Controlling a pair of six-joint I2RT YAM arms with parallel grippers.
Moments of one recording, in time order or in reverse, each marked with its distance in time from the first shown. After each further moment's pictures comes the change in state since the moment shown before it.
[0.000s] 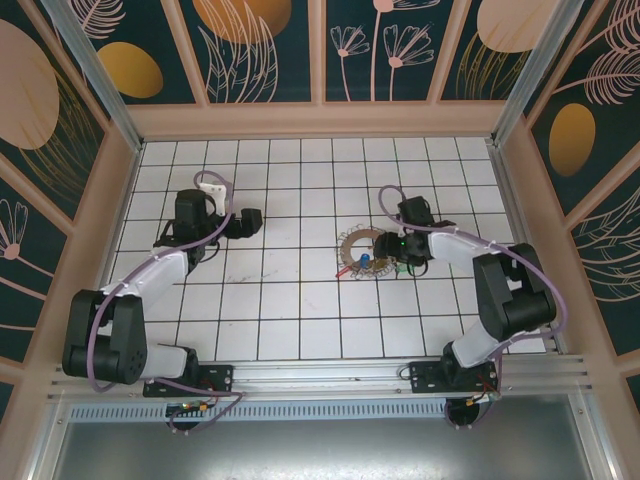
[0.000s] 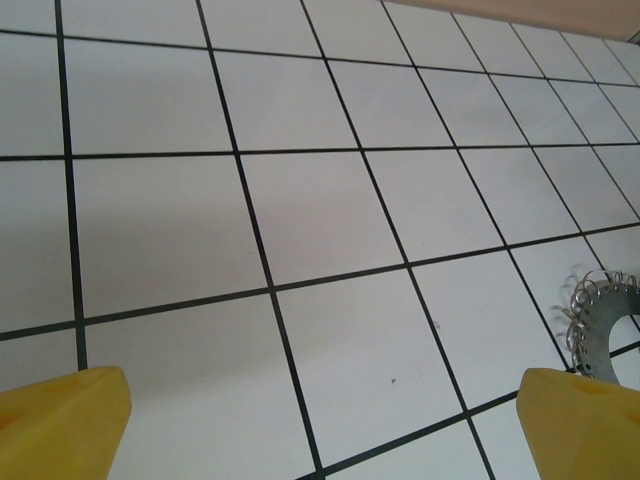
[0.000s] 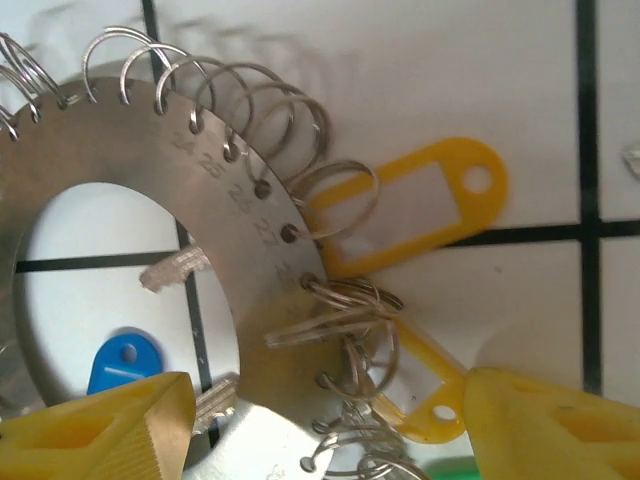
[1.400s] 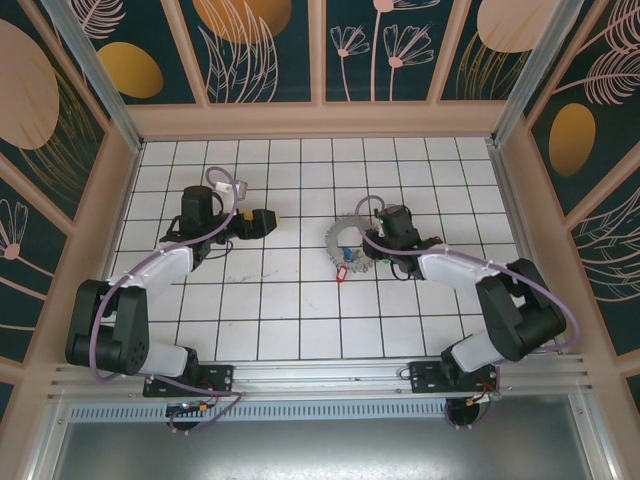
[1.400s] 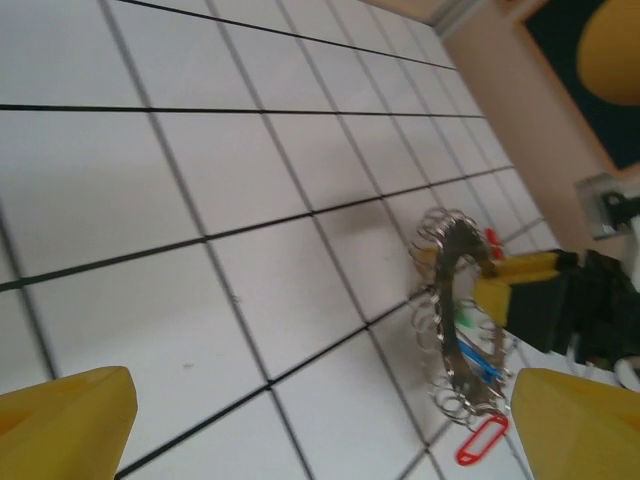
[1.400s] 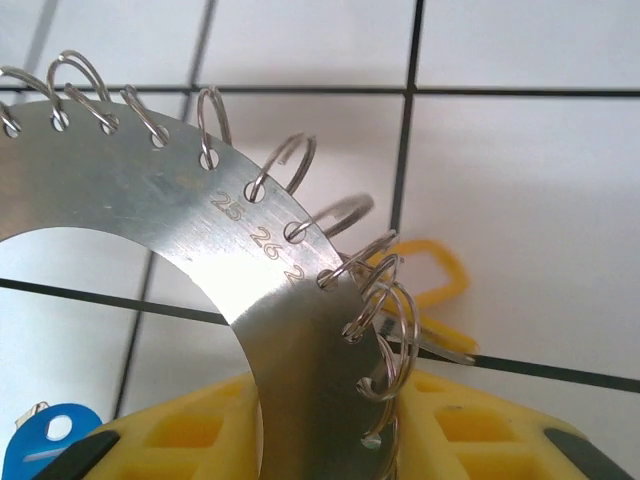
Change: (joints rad) left arm -0.043 0.042 0.028 0.052 0.357 -0.148; right arm 0.178 -0.153 -0.159 0.374 0.146 -0.072
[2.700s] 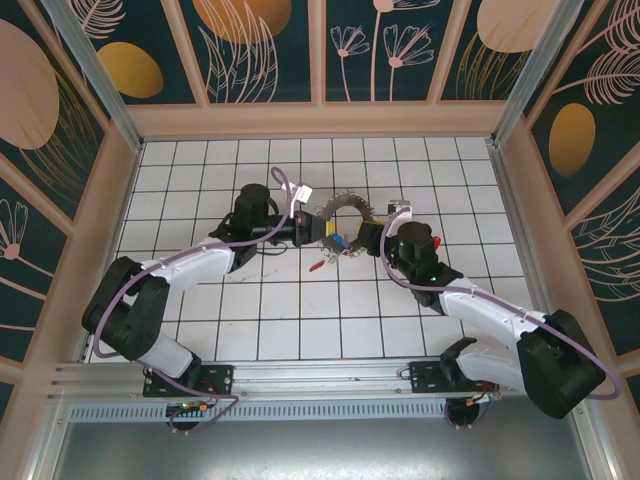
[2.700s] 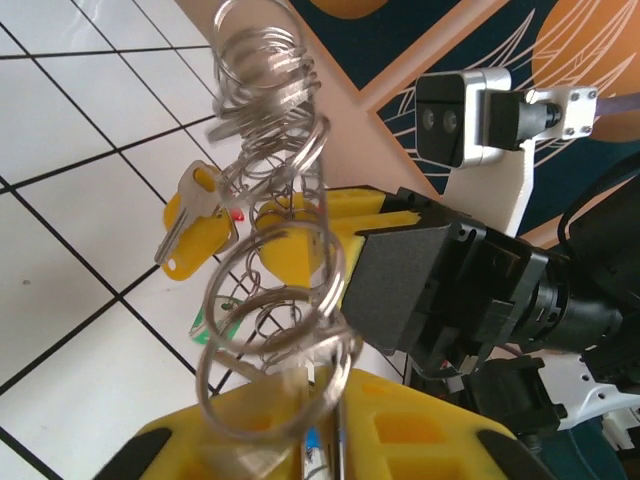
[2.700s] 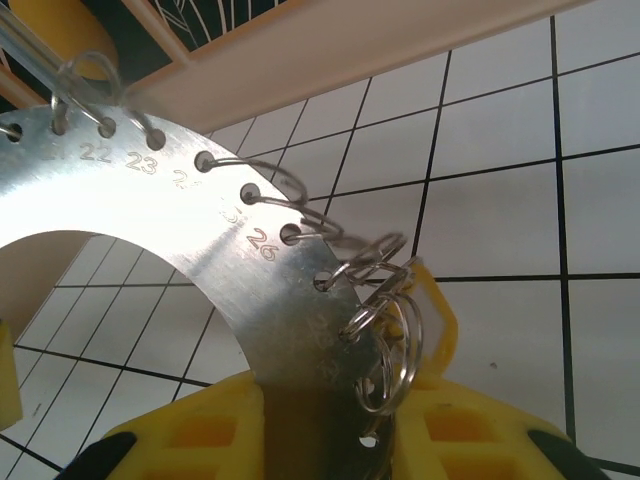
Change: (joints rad) left arm -0.367 0.133 0.121 0.274 0.120 -0.241; right arm 0.085 -0.311 -0.200 0.373 -0.001 0.192
